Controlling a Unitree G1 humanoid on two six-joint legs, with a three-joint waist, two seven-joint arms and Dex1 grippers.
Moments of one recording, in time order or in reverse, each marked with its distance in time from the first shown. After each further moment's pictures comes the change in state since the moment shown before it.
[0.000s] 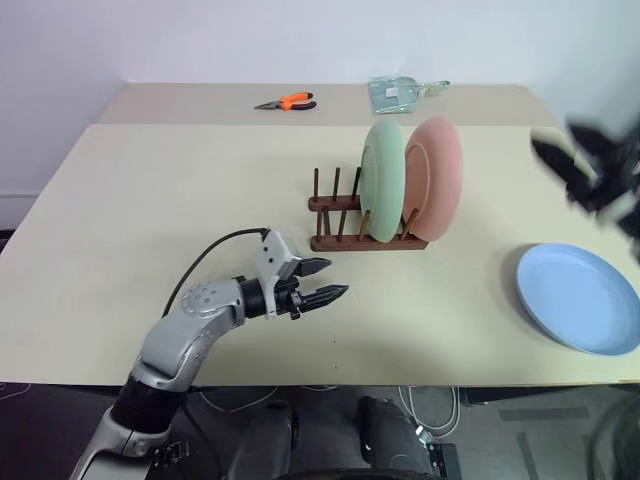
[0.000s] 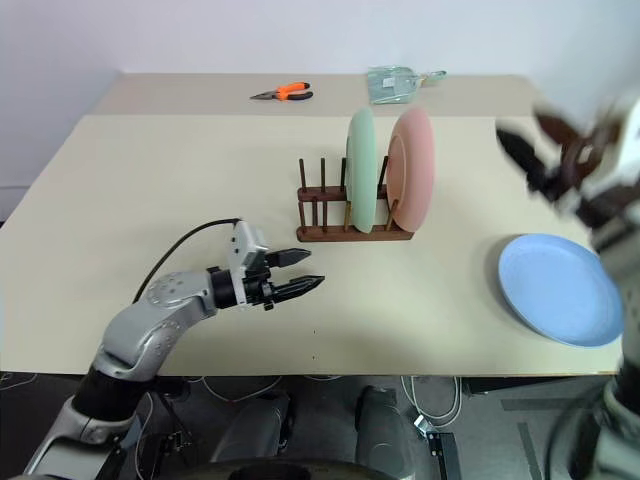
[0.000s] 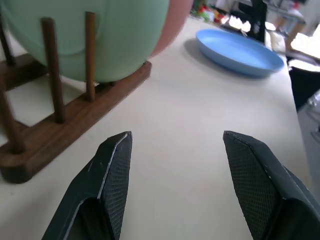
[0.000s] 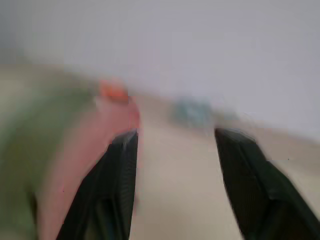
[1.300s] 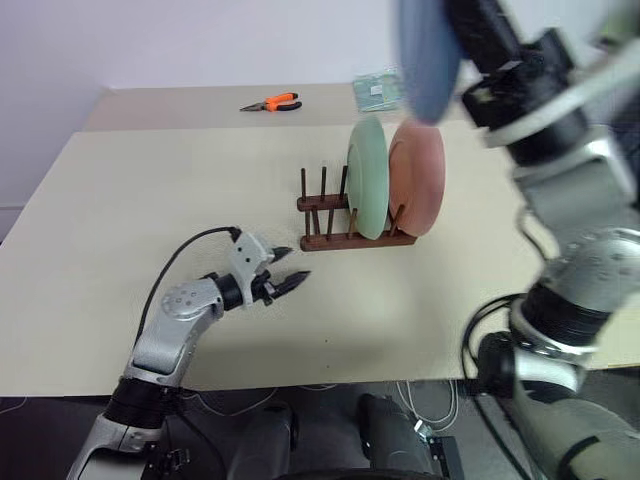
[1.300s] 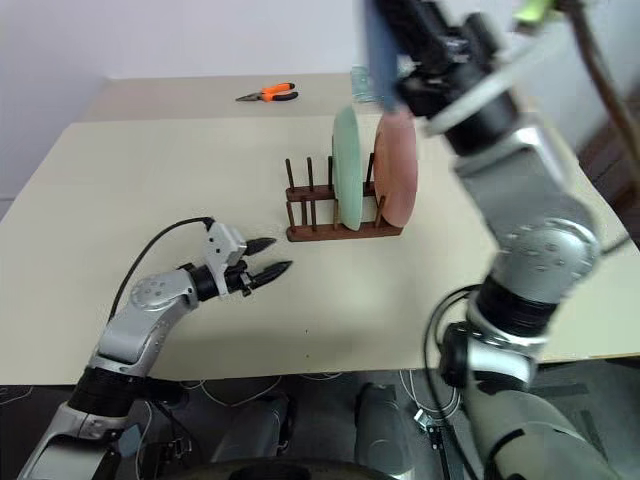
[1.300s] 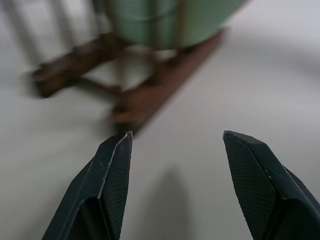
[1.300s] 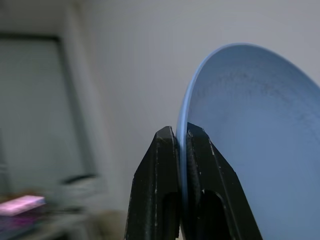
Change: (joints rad) left arm 0.072 0.013 0.150 0.209 0.202 -0.314 0.093; right arm -0.862 0.665 0.262 0.027 0.637 0.086 -0.439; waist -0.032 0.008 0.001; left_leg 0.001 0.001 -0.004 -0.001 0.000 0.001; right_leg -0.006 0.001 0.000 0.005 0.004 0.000
